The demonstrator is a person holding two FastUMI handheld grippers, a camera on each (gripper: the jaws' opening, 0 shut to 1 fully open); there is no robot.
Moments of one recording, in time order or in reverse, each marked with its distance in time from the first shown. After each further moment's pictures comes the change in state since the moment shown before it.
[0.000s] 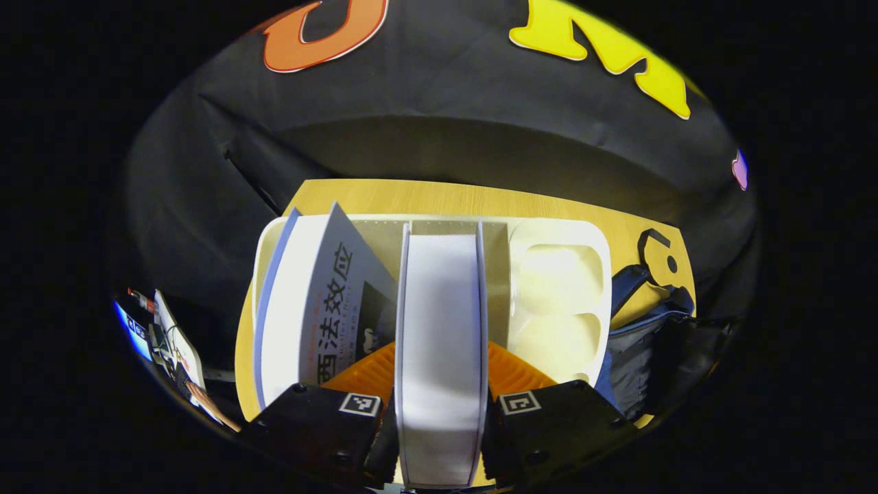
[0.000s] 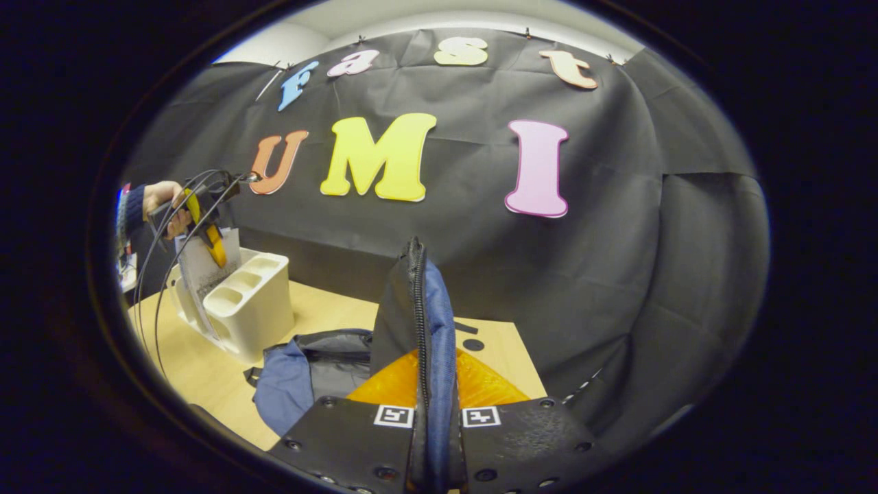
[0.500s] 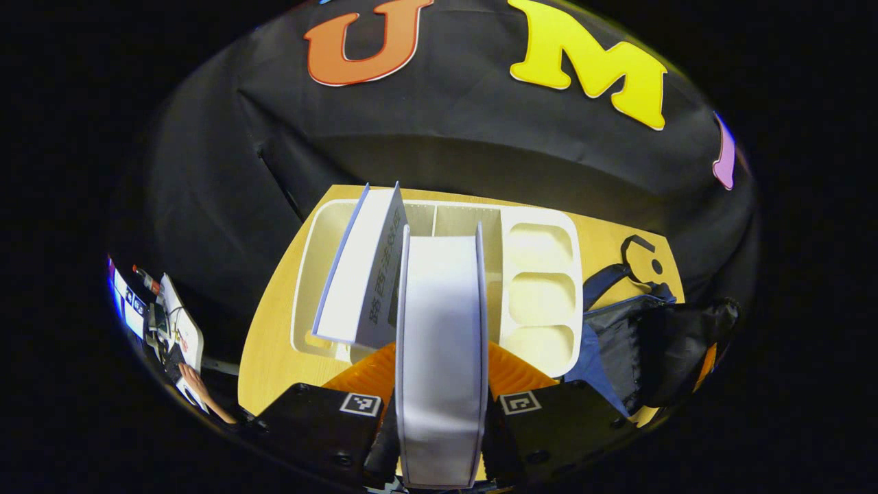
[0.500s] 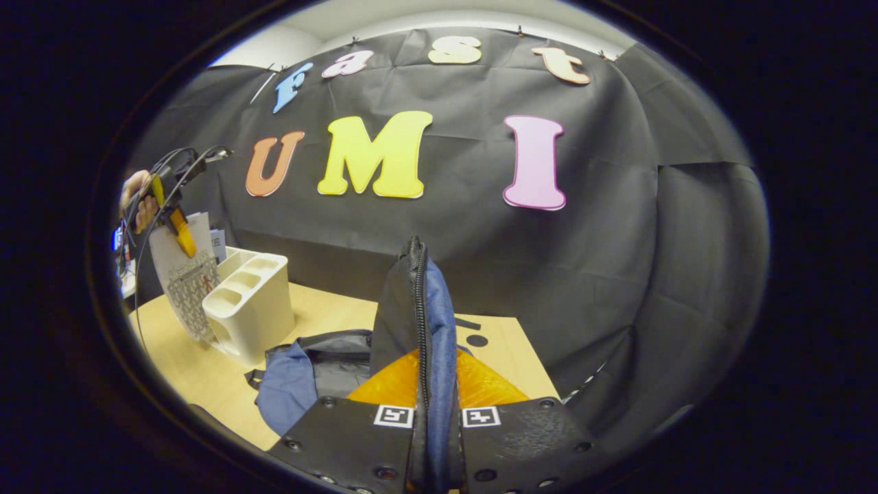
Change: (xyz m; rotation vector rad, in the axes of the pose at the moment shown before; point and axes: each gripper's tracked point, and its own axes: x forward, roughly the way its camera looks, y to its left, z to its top) left arm -0.079 0.003 -0.049 -0.080 -0.109 -0.035; right arm 0.005 0.013 -0.015 0.055 0.007 0.003
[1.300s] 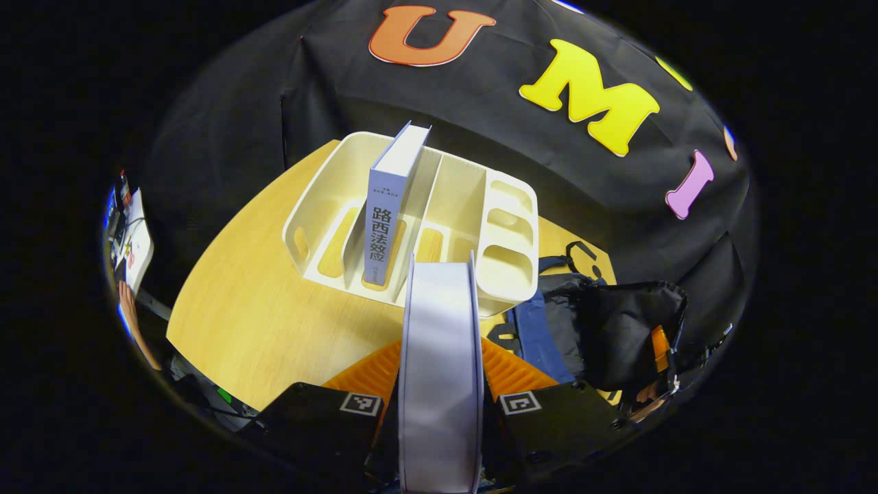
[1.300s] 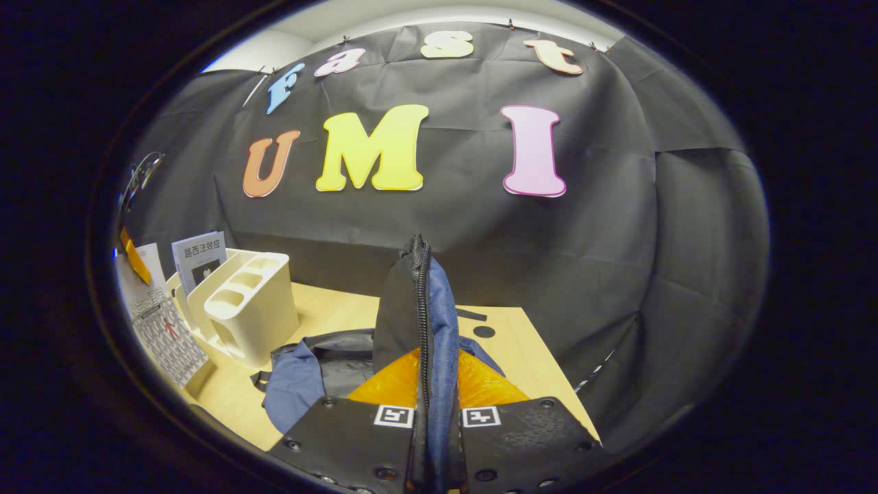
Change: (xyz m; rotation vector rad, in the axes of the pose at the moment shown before) left arm -0.058 -0.011 -0.112 -0.222 -0.033 -0.289; right arm 0.003 0.007 -0.010 0.015 0.021 -0.007
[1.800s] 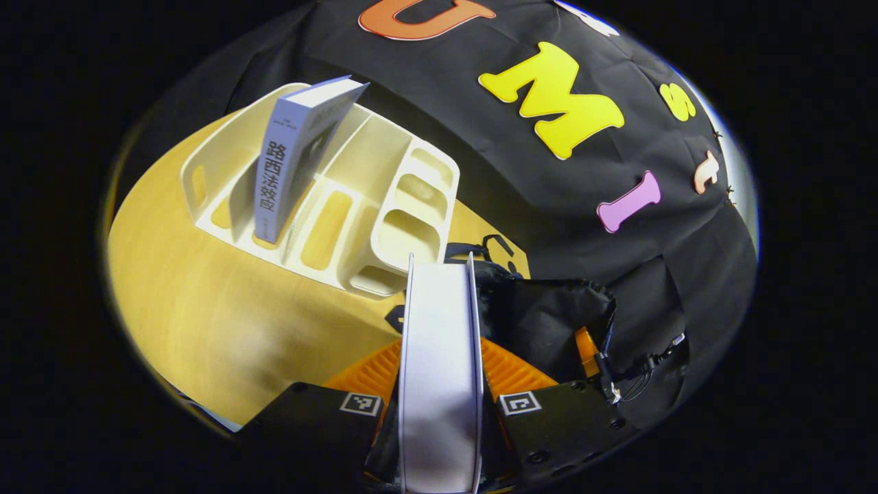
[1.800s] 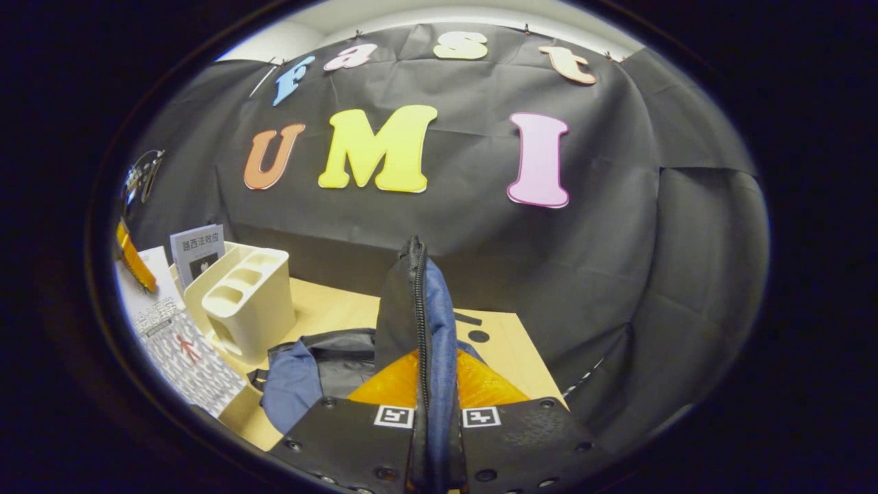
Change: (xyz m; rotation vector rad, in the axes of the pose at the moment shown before) left arm 0.026 -0.099 -0.026 -0.151 0.057 -0.360; right arm -0.006 0.001 0.018 -0.041 0.016 -0.043
